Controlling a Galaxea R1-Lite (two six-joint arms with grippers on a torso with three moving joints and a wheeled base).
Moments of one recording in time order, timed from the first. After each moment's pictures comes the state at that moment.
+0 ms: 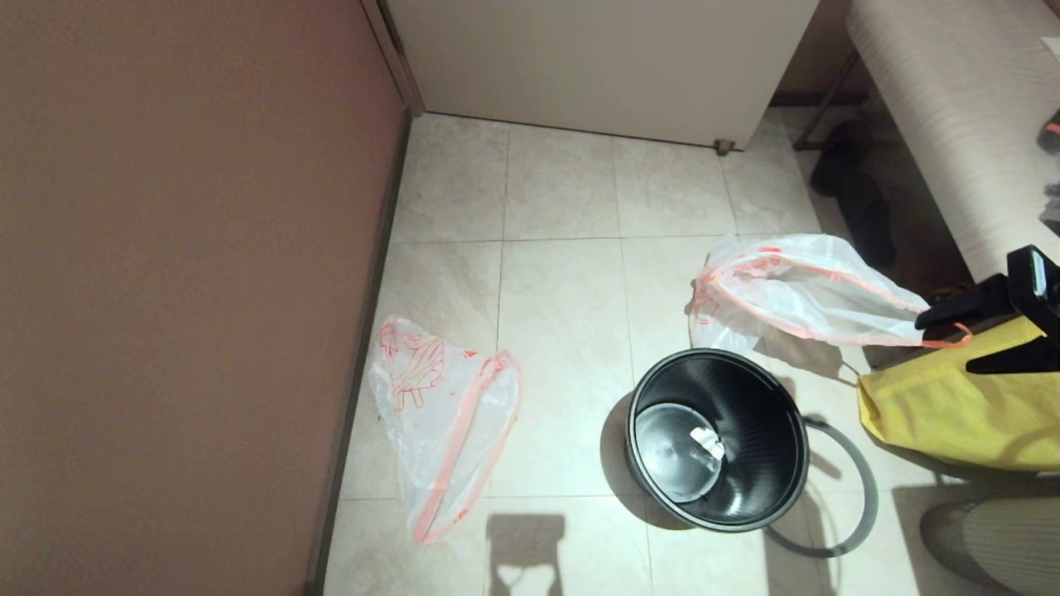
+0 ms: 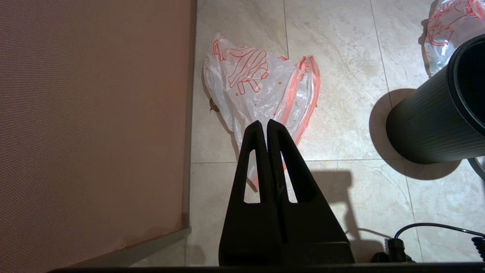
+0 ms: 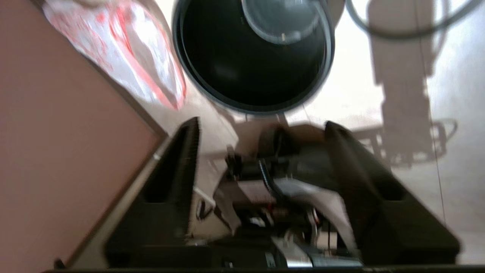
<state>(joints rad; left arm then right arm) 0.00 0.00 0.00 0.00 0.01 -0.01 -0.13 1.53 -1.50 0.85 0.39 0.43</state>
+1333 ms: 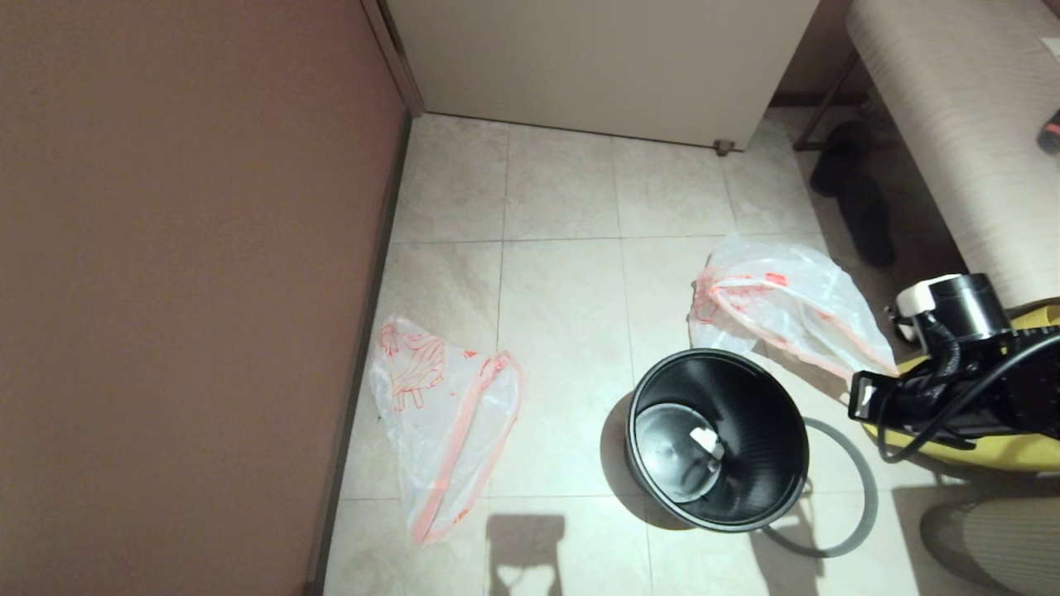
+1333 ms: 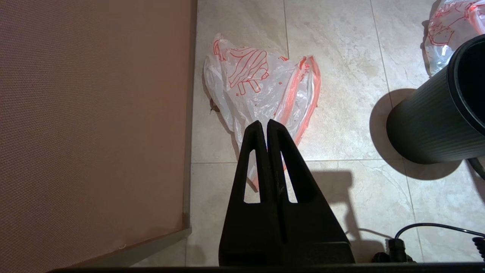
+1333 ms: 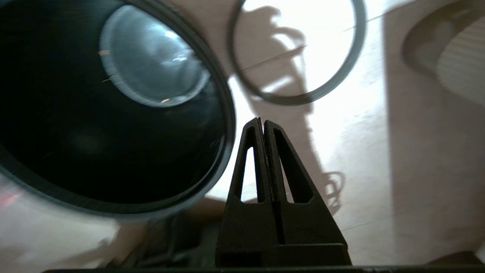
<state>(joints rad) 0.00 0.00 0.00 0.00 0.01 0.00 0.12 1.75 -0.95 0.03 -0.25 0.43</state>
